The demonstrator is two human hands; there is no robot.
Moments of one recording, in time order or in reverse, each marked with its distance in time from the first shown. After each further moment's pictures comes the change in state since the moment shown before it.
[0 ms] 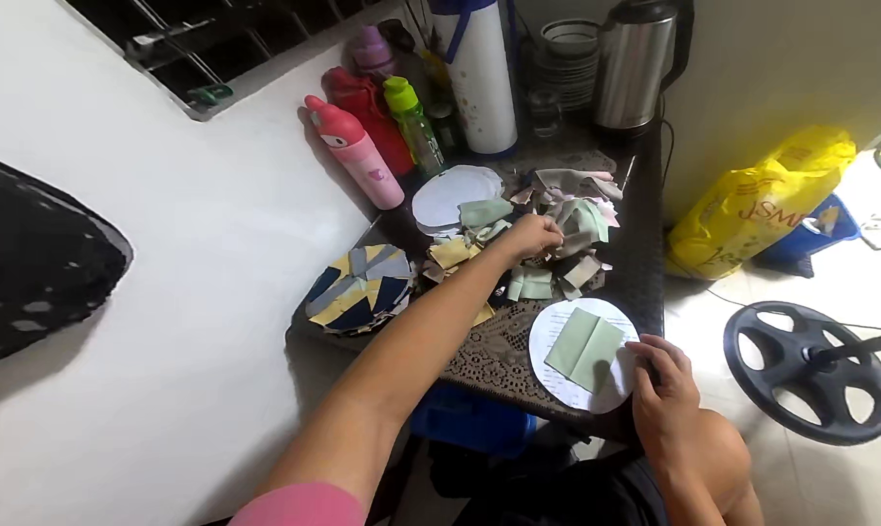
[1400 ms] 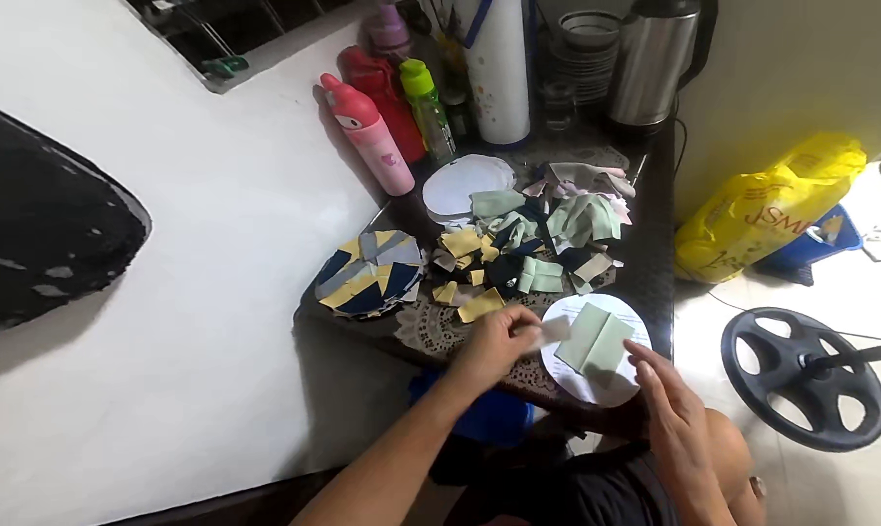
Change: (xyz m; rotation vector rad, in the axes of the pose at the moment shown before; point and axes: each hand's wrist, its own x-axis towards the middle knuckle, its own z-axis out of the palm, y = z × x) left_hand -0.173 -0.056 0.047 0.077 0.279 0.109; right_hand -0.011 -0.038 -0.023 0.334 -0.300 0.193
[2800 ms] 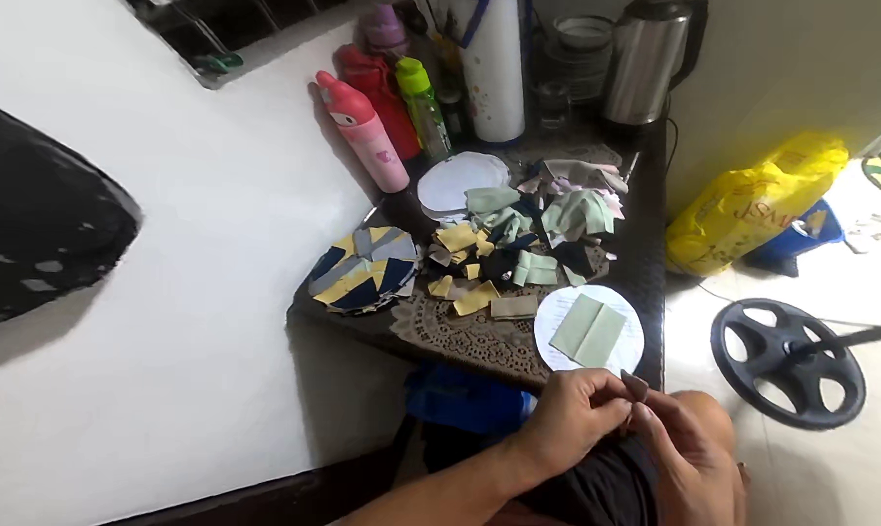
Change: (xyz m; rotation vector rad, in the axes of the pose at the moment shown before) left_hand -0.055 0.043 0.084 -0.589 -0.265 0.129; right_hand -0.058 -0.023 -0.001 0.297 0.183 0.063
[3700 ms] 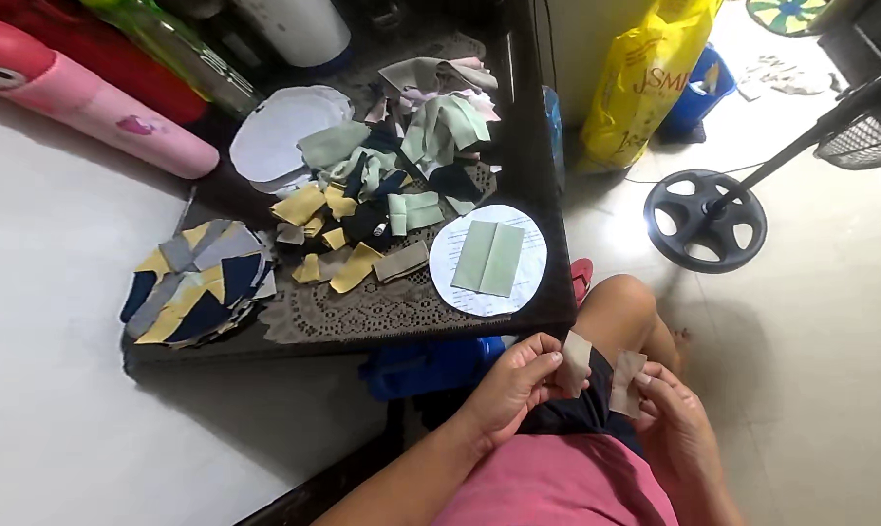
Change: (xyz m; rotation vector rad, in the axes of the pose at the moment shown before) left_hand -0.023 -0.029 0.036 -0.564 -0.200 -0.646; right_hand -0.072 0.017 -0.078 0.452 0.368 0.482
